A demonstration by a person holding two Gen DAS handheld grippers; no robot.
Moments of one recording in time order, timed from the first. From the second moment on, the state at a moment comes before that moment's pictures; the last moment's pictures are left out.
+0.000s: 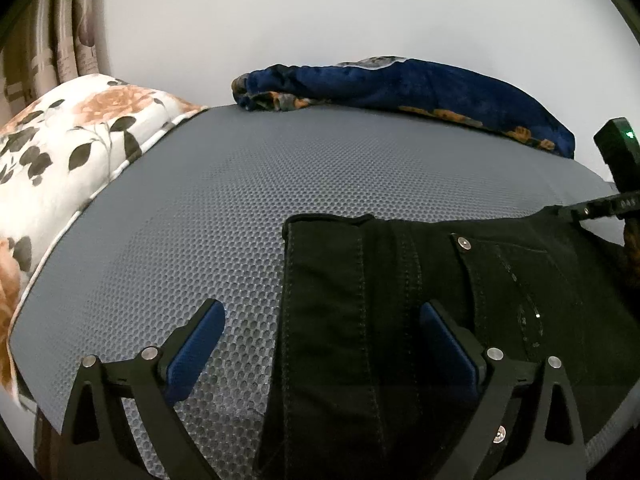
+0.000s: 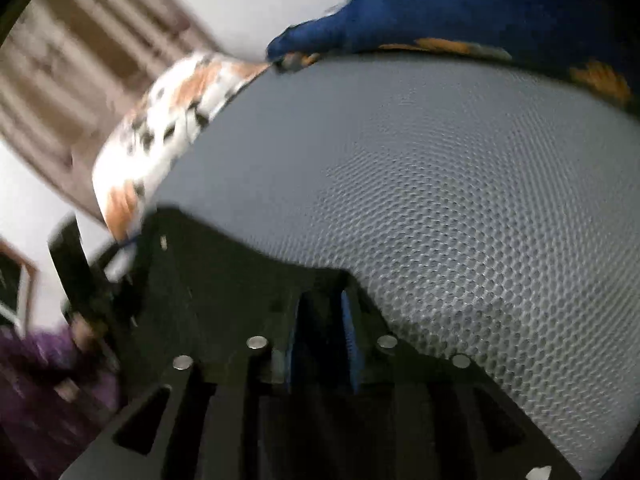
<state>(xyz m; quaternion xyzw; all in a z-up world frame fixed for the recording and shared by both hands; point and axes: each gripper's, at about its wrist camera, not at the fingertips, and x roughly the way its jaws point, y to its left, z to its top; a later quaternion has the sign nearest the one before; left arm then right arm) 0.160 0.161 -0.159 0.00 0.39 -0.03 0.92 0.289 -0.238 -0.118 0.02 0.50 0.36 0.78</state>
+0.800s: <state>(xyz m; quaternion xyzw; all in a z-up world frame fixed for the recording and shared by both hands) 0.164 0.164 -0.162 -0.01 0.39 -0.02 0.92 0.308 -0.306 -0.114 0.20 0.45 0.21 0.85</state>
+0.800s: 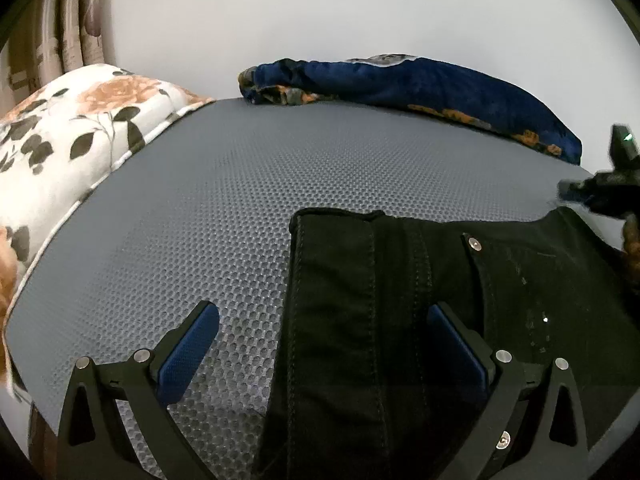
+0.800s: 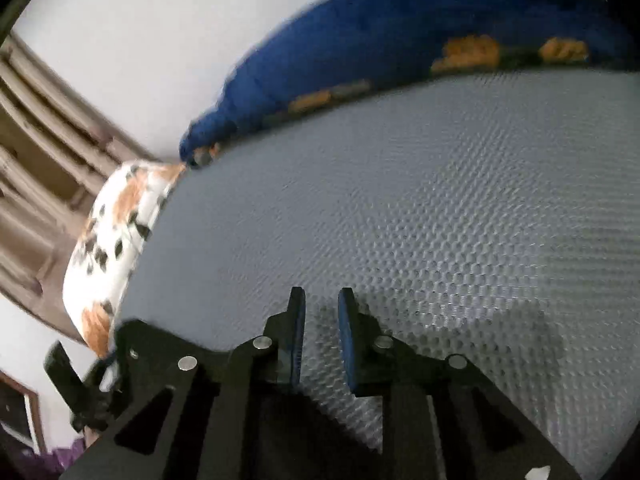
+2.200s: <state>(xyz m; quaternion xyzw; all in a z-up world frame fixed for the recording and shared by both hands) 0.128 0.228 -0.169 -0.28 0.53 -0.31 0.74 0.049 -0.021 -0.130 -0.26 0.36 0.30 0.84</state>
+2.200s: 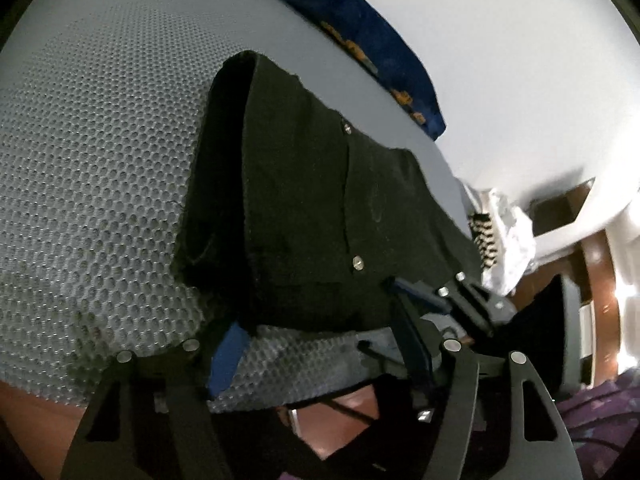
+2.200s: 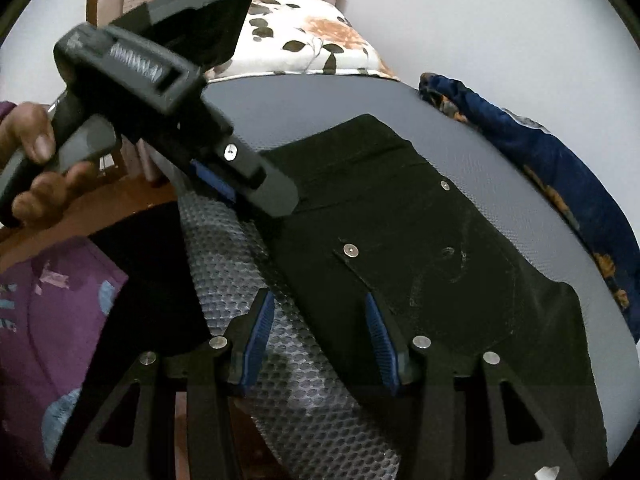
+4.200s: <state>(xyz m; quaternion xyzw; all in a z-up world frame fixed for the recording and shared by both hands) 0.151 0.188 -0.111 -0.10 0.42 -0.29 0.85 0.087 -0.039 -0.139 -0.03 0.41 0.37 0.84</state>
